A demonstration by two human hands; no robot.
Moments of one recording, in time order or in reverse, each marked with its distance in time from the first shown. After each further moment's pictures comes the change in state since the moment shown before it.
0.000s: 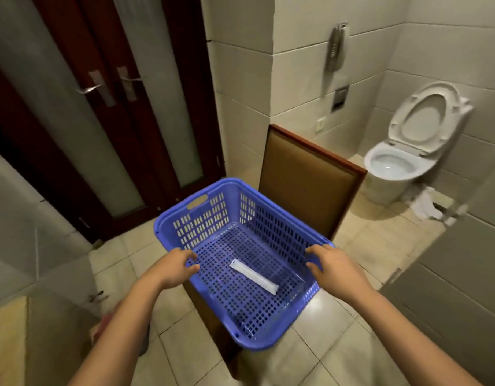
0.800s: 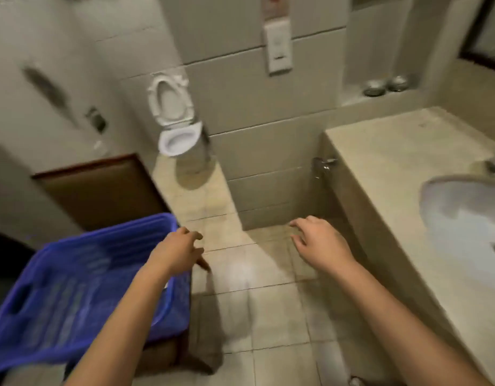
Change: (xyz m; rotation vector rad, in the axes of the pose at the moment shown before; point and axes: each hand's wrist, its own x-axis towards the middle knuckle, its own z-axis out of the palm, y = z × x) left_hand -0.154 0.221 0.121 0.642 -0.037 0.935; right_hand -0.391 0.034 0.048 0.202 0.573 0.806
